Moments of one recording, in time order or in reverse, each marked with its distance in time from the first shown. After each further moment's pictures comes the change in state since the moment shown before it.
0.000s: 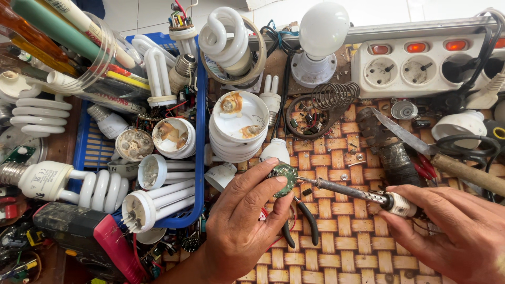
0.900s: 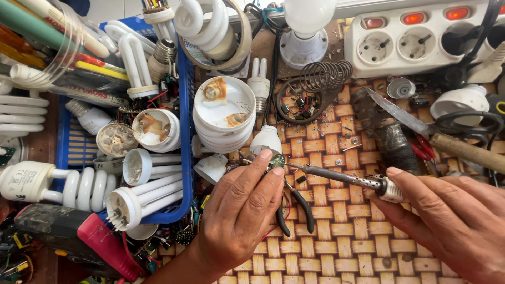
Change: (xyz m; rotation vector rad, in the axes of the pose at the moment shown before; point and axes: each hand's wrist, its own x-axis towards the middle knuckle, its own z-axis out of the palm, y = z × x) left_hand 0.002 -0.003 -0.005 0.162 -0.114 0.268; right_hand 0.001 -0.002 -0.014 -0.161 -0.065 -0.301
